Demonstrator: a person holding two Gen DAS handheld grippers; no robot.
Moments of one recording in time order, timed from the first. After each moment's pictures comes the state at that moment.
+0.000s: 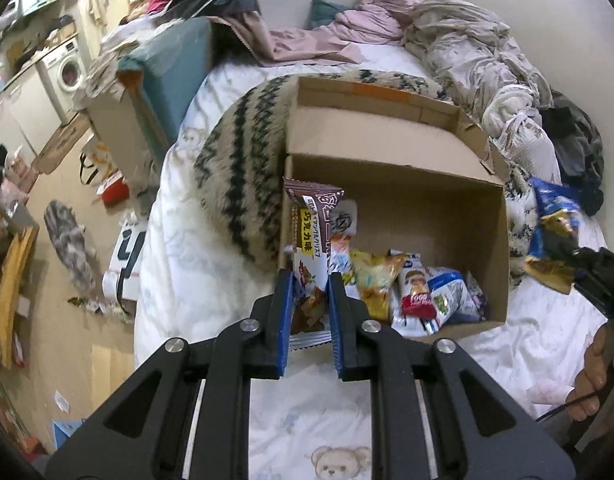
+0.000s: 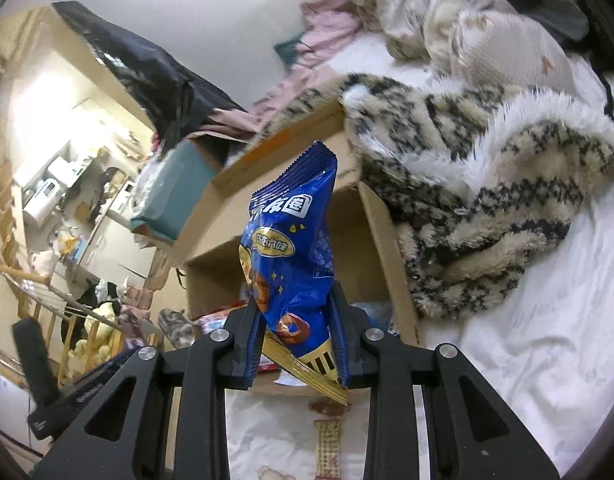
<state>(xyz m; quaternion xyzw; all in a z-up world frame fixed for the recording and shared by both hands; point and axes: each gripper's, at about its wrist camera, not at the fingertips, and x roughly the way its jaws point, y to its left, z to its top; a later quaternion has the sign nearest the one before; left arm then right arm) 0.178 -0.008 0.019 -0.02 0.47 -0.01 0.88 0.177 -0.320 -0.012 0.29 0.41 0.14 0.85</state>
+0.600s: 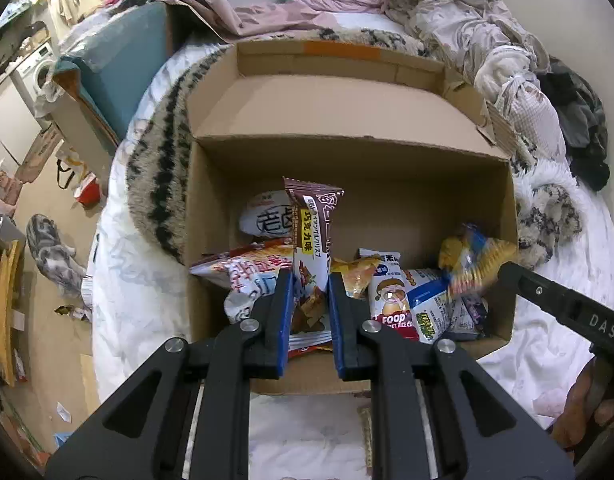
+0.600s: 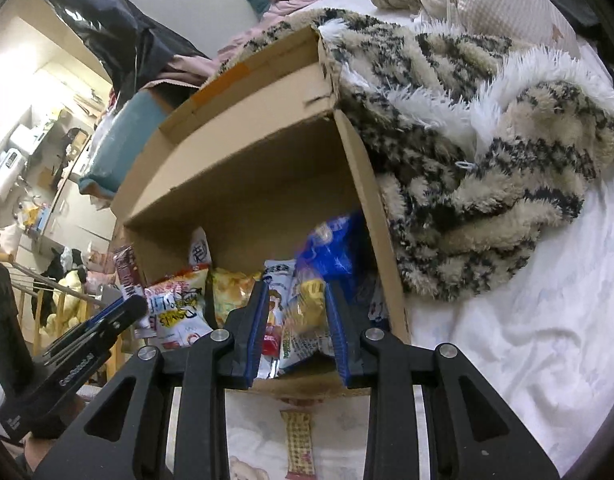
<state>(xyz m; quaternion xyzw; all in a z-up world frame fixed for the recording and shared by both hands) 0.229 -0.062 -0.031 0.00 0.51 -0.03 0.86 0.210 -0.294 -0.062 0.24 0.50 0.11 0.82</state>
